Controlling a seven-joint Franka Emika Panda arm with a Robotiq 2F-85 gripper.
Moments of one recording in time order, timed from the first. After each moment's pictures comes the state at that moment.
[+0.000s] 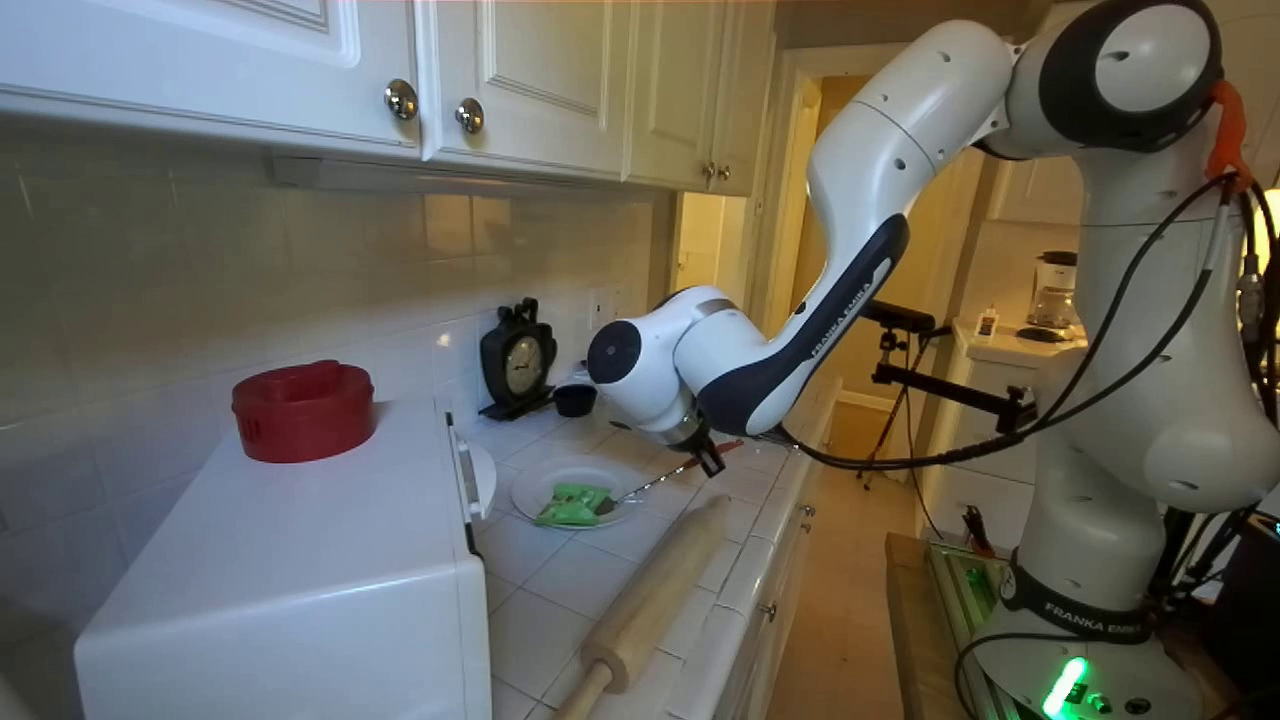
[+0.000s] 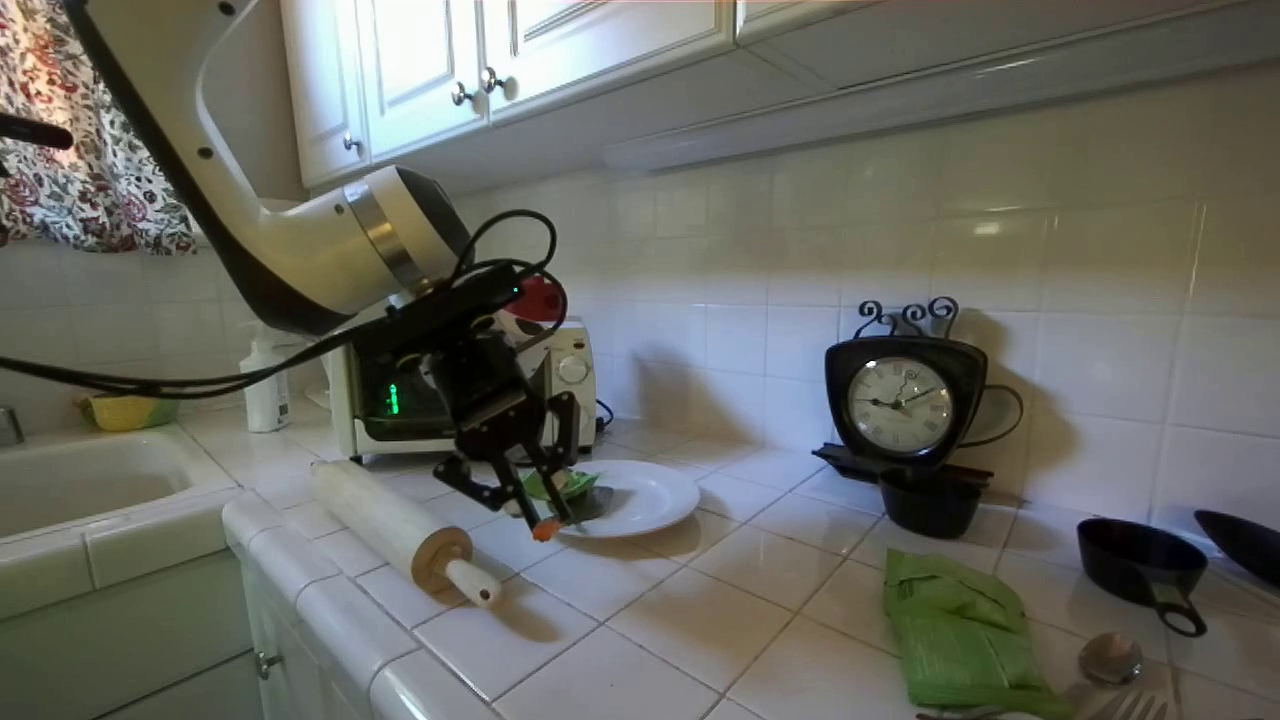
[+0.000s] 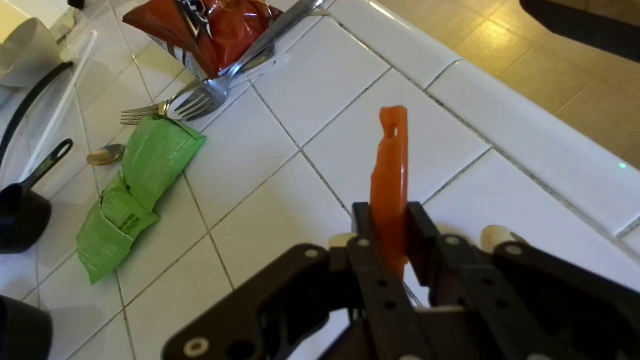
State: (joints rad) arm 0.07 0.18 0.08 -2.29 -0.86 1.88 0.03
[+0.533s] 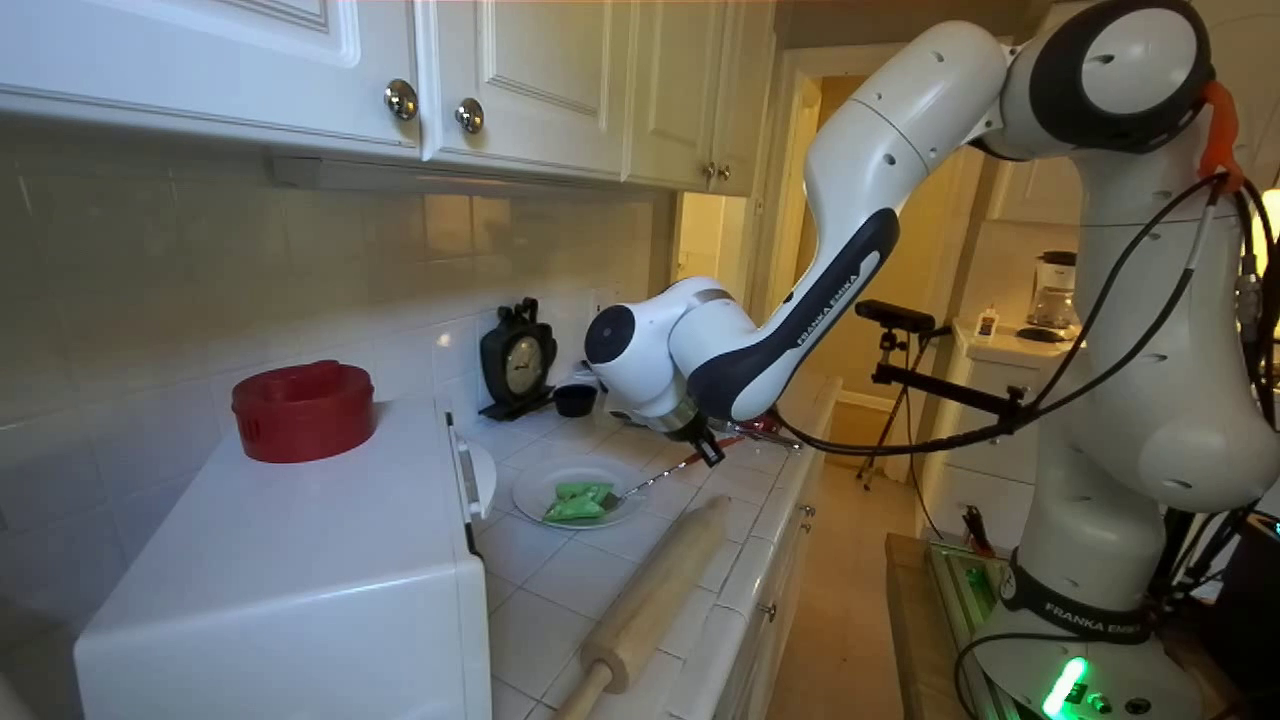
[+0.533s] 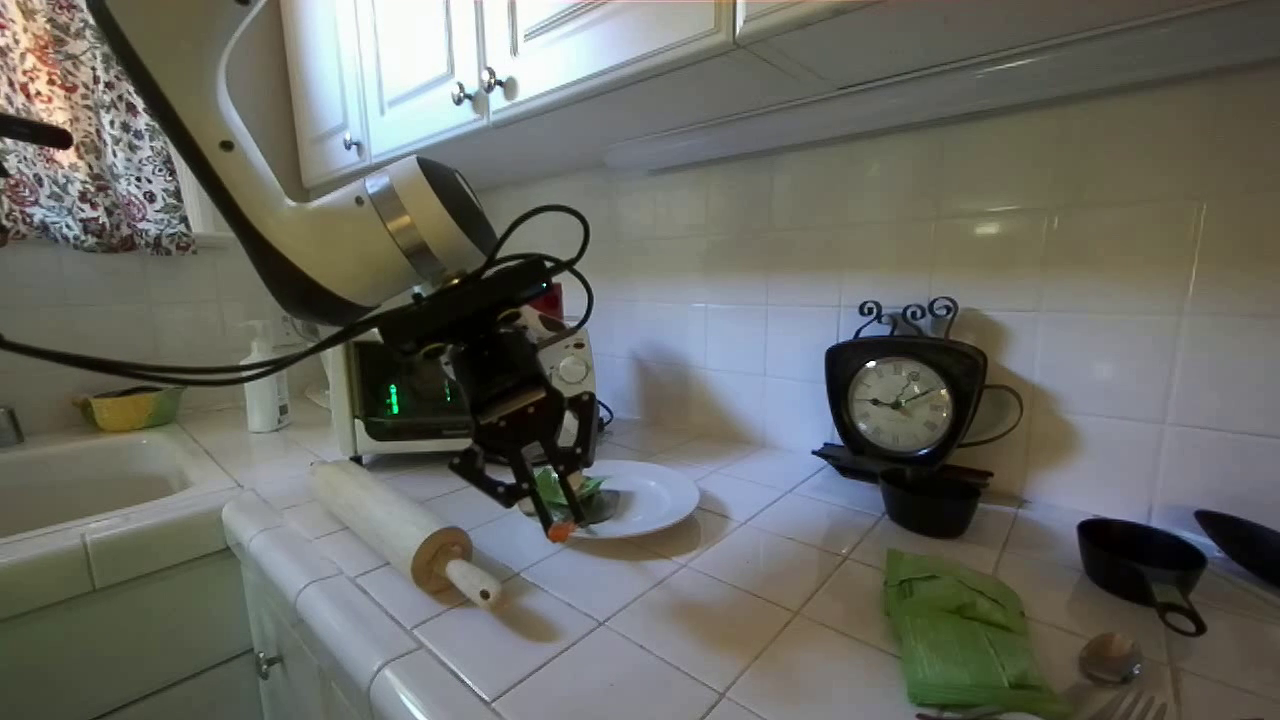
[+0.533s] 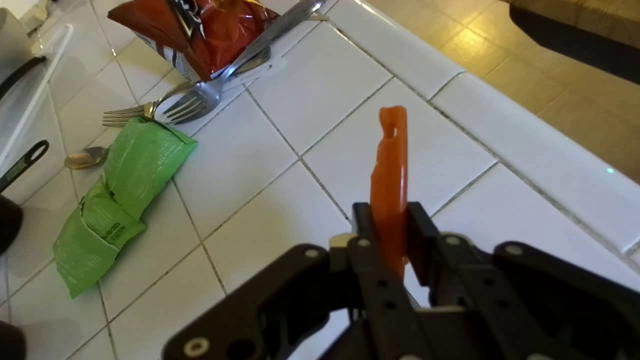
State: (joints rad) arm 0.04 0.18 0.07 -2.27 -0.82 1.88 -0.06
